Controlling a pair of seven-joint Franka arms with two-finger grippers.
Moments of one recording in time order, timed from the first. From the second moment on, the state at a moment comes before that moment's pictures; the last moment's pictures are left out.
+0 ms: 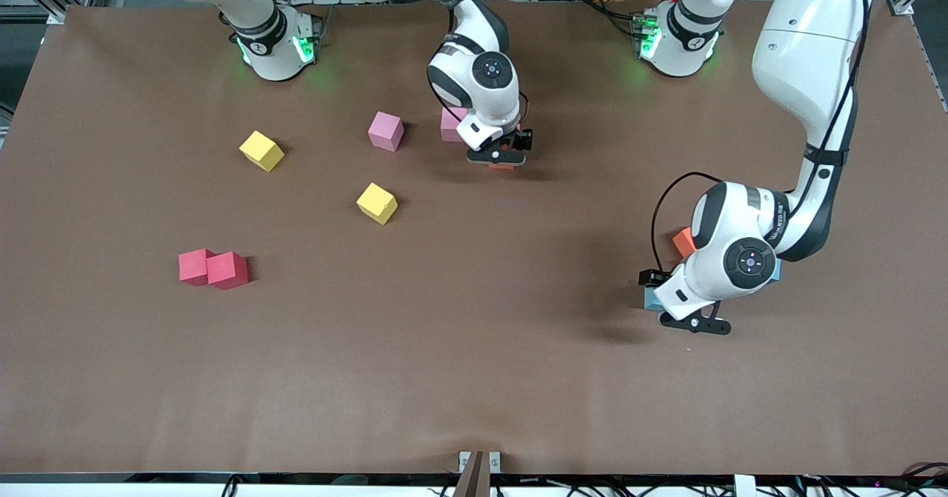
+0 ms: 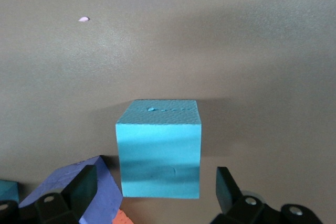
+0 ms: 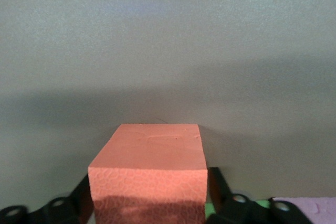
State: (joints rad) left arm -0.15 0.66 -0.08 -1.63 0.09 2.16 -0.10; right arm 1.02 0.65 0.04 -1.80 0.18 2.48 1.05
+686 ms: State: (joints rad) left arm -0.15 0.69 -0.07 -1.62 0.08 2.20 -0.10; right arm 0.95 0.58 0.03 -1.79 0.20 2.42 0.92
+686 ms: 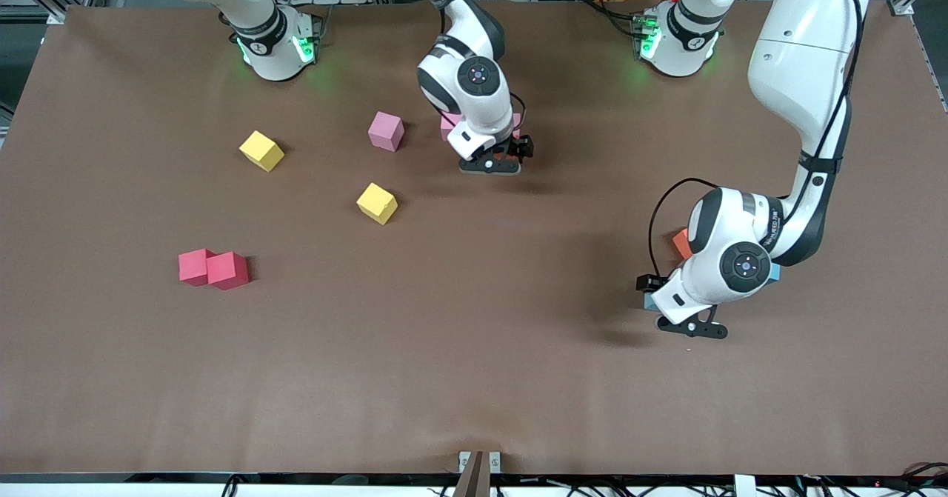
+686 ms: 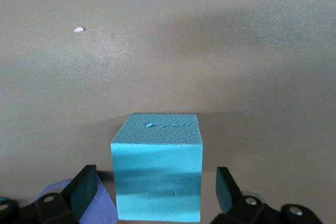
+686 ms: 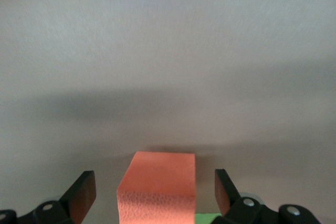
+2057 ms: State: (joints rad) left arm -0.29 0.66 -0.13 -1.64 0.02 2.20 -0.51; right arm 0.45 0.30 0.18 -2.12 0.02 2.37 -0.06
